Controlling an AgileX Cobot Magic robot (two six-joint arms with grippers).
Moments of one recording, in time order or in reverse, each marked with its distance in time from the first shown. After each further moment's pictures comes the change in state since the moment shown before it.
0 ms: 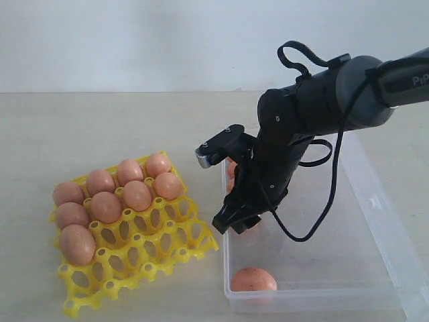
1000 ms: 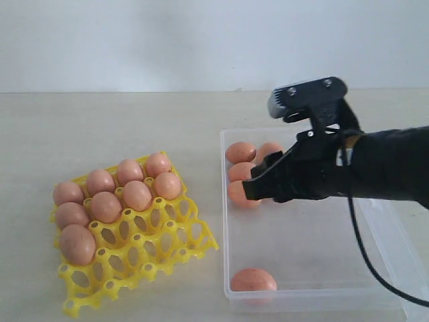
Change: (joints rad) left arm 0.000 0.000 0.000 0.000 0.000 0.000; right arm 0.000 -0.567 0.562 0.003 -0.655 0.316
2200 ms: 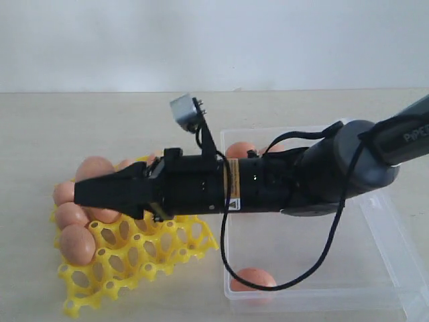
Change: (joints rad) left arm 0.000 0.000 0.000 0.000 0.000 0.000; right arm 0.071 0.598 -0.300 -1.105 -1.169 1.238
